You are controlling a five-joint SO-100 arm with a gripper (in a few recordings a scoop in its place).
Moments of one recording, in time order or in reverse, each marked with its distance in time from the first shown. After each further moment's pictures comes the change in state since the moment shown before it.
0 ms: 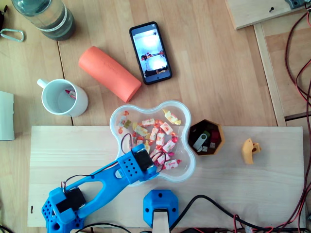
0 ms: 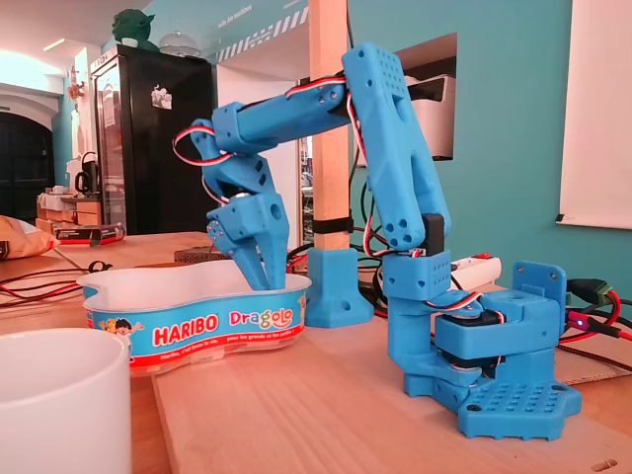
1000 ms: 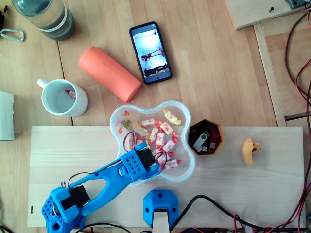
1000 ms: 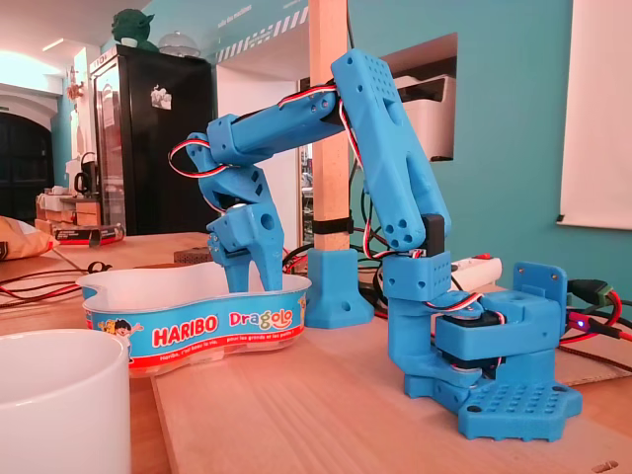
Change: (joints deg) arm -0.1 -3.5 -1.6 0.2 12.1
